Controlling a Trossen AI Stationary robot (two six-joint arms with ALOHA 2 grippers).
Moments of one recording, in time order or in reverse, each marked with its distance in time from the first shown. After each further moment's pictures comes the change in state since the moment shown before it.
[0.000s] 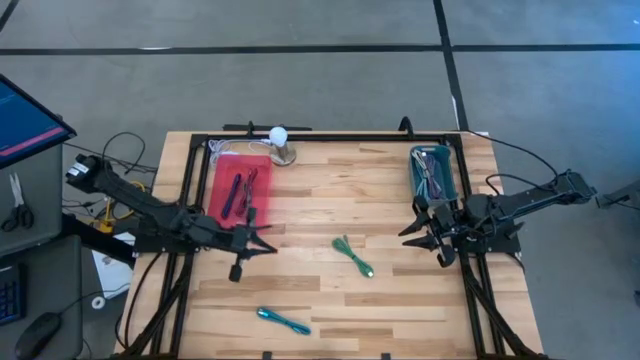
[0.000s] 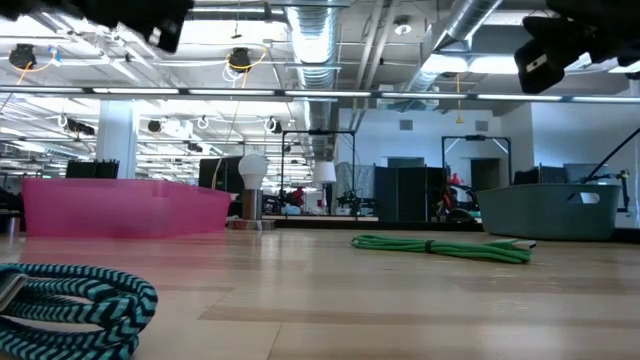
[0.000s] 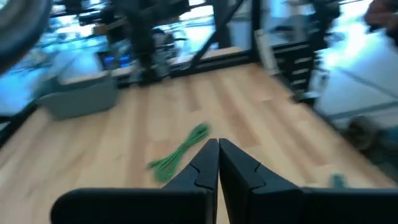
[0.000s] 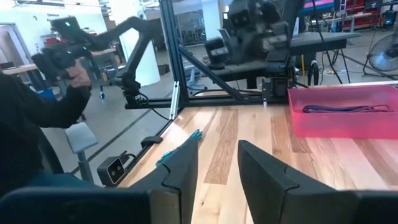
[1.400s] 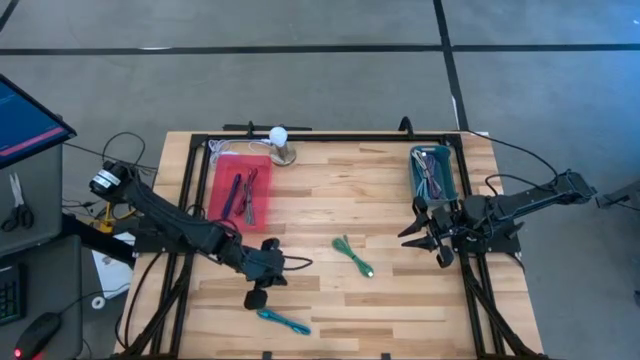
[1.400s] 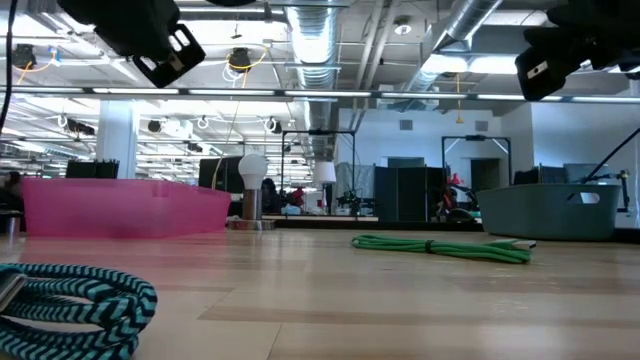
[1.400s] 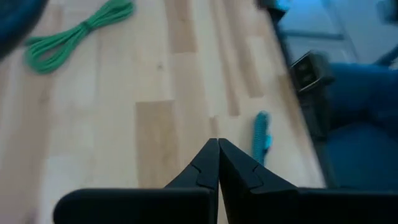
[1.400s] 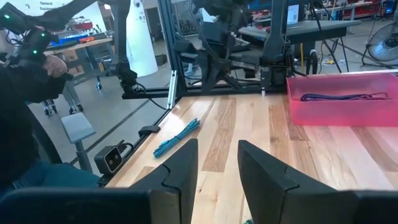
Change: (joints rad) left arm -0.050 0.472 0.422 -0.476 0.225 -0.451; right arm 0.000 0.000 0.000 -0.049 0.003 -0.001
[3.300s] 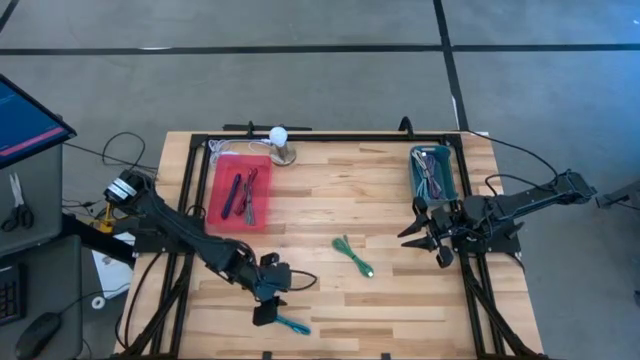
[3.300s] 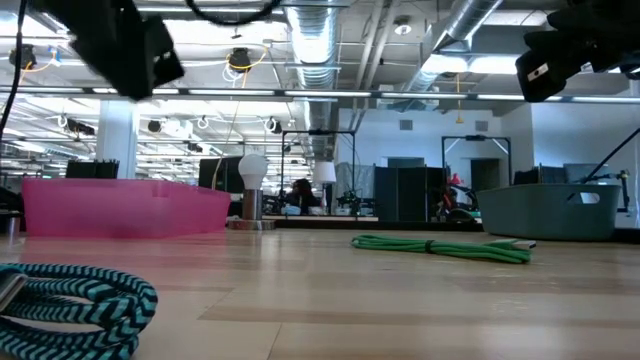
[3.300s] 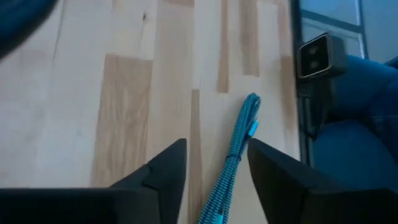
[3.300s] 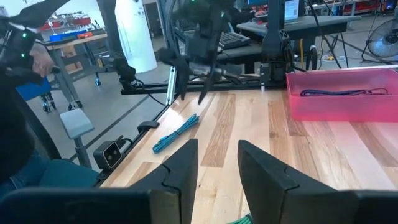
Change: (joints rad) left arm -0.076 0.171 0.154 -0.145 -0.014 -0.244; right arm 0.000 0.000 0.000 -0.019 0.000 -0.002
